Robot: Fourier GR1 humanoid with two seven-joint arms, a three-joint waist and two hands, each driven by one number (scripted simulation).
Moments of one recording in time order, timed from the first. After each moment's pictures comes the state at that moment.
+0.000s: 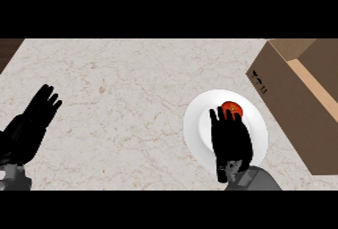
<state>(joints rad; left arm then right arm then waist) -0.04 0.31 0.13 -1.60 0.30 -0.03 0.23 -0.25 -0.09 0.49 -1.68 1.11 0.63 0.84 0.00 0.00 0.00</state>
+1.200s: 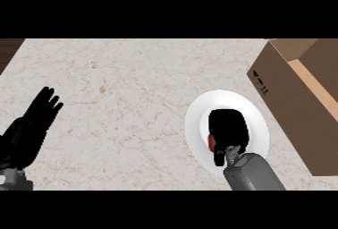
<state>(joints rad) -0.02 0.25 0.17 -1.66 0.25 -0.07 0.27 -0.30 -0.05 0.39 -1.52 1.22 0.50 0.64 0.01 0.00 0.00</state>
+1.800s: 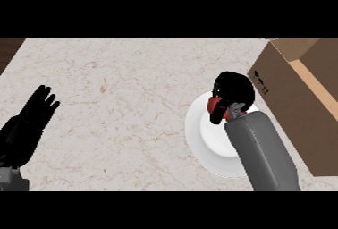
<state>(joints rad) -0.03 0.25 0.20 -1.66 0.26 -0.09 0.29 -0.60 -0.02 0.11 -1.26 1.10 0.39 0.68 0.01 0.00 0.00</state>
